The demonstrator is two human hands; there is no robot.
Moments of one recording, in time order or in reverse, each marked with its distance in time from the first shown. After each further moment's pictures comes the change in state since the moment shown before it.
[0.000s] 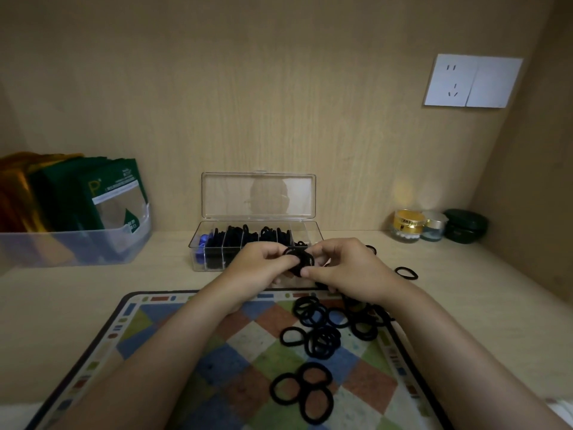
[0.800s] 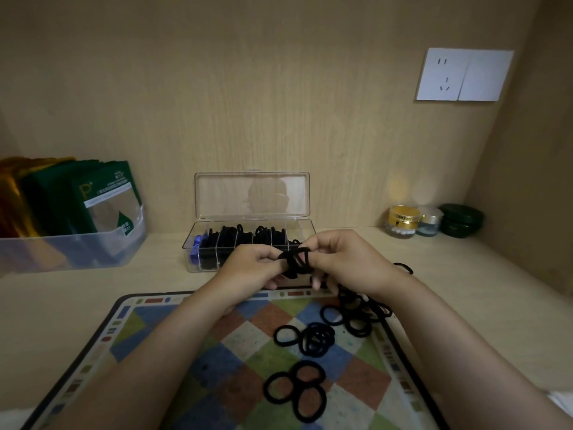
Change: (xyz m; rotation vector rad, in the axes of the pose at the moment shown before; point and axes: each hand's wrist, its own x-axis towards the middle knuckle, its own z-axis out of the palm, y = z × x) left_hand 0.003 -0.004 0.003 -0.006 0.006 -0.052; right_hand -0.006 -0.014 -0.006 0.187 -0.055 -0.005
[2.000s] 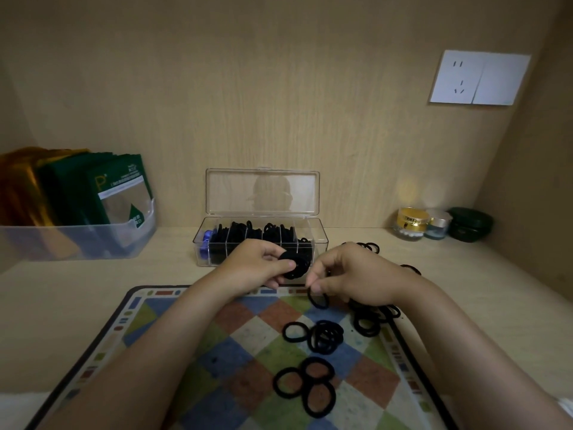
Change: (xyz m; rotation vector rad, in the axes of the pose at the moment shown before) left_hand 0.005 -0.008 -0.015 0.078 -0.070 0.020; right_hand -0.007 -0.003 -0.004 -0.302 -0.231 0.016
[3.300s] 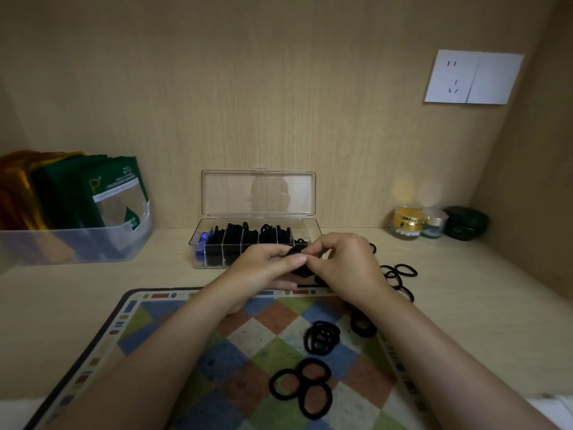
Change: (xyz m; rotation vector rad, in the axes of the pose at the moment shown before) left_hand -0.004 0.004 0.016 -0.343 -0.104 -0.003; right_hand 0.020 0.011 0.027 -0.135 0.652 -0.004
